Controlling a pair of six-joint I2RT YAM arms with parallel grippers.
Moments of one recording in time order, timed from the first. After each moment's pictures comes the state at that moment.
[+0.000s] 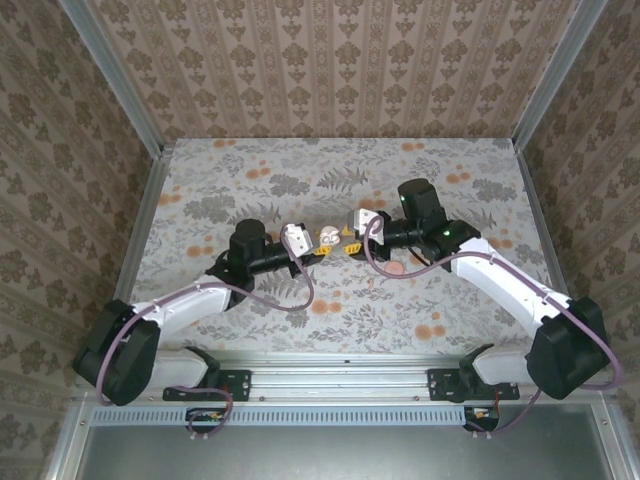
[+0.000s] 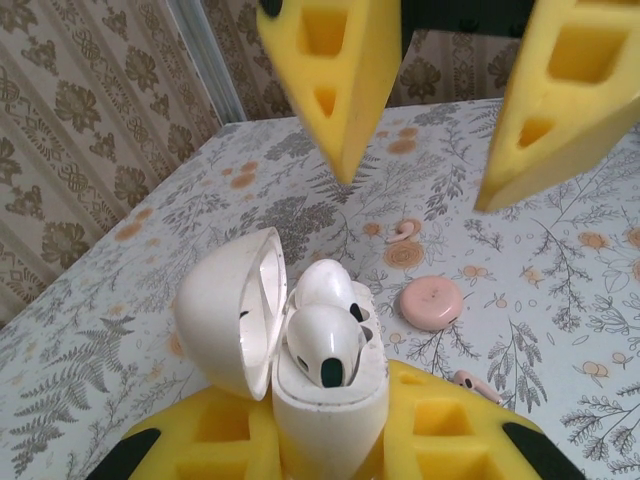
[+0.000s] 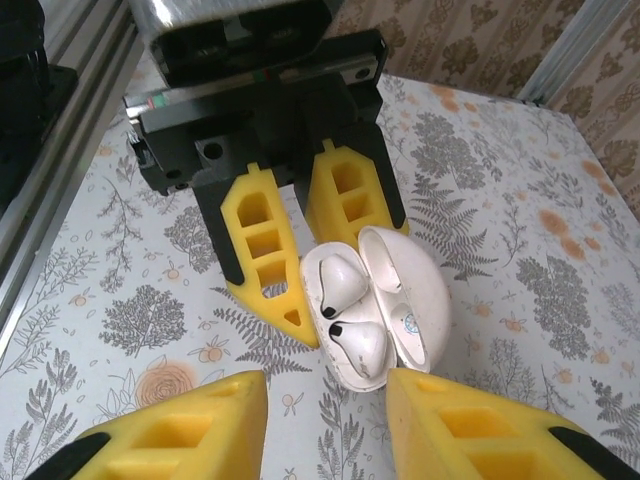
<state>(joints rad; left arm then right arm) -0.63 1.27 0.56 0.47 0.60 0.41 0.48 1.32 1.00 -0.31 -0.72 -0.77</state>
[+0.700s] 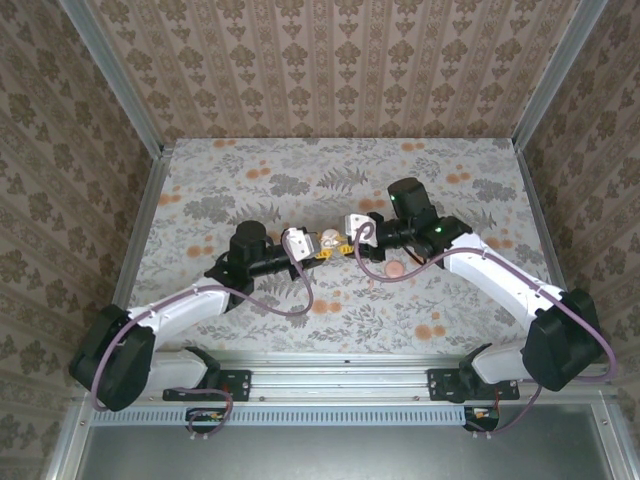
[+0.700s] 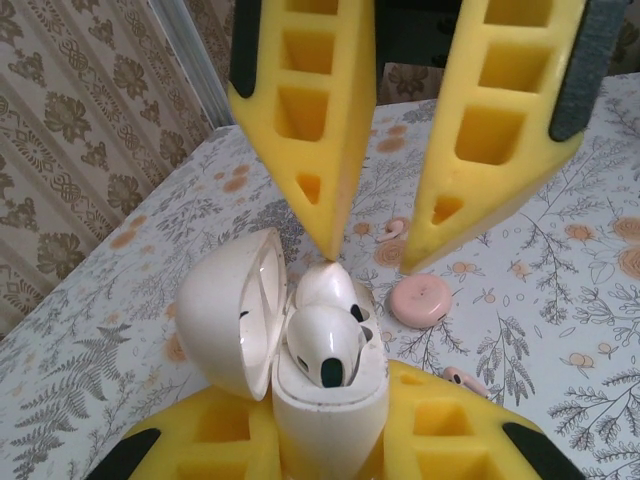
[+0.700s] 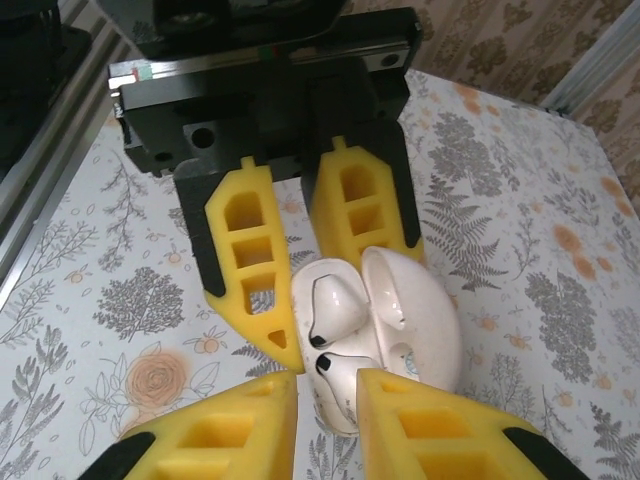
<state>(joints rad) -0.66 1.24 0.56 0.42 0.59 0.44 0.52 1.36 1.05 -0.36 -0.70 -0.88</state>
